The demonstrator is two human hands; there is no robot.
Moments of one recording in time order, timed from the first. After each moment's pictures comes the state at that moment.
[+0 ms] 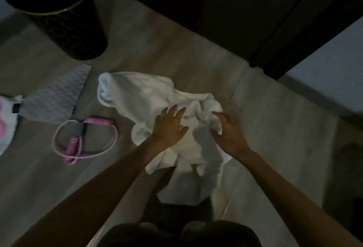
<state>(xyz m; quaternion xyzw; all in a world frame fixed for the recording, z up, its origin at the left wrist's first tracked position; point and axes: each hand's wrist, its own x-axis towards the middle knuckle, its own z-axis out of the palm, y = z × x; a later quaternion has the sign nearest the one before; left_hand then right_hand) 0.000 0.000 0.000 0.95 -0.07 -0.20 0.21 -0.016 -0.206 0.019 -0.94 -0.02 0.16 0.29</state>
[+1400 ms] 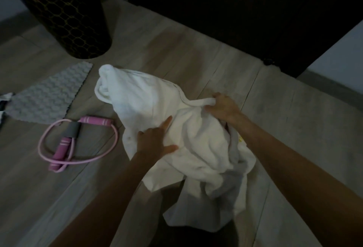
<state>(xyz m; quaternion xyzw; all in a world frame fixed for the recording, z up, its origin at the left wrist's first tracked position) -0.040 0.066 -0.126 0.98 -0.03 -0.14 0.16 0.064 -0.150 -0.059 -0.96 0.04 0.17 0.20</state>
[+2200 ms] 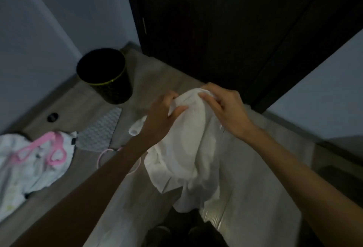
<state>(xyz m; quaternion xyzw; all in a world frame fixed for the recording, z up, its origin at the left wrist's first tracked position) 0.019 0.042 0.315 0.89 -0.07 0.04 0.45 0.029 -0.151 0.375 -0.86 -0.25 -0.02 0.44</state>
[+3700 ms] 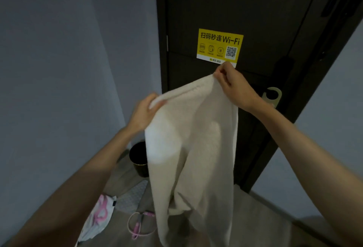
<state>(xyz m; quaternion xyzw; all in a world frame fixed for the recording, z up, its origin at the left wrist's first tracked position) -0.059 0.130 0.879 0.87 -0.06 0.21 0.43 -0.022 -0.131 0.972 -0.86 -0.29 -0.13 0.40</state>
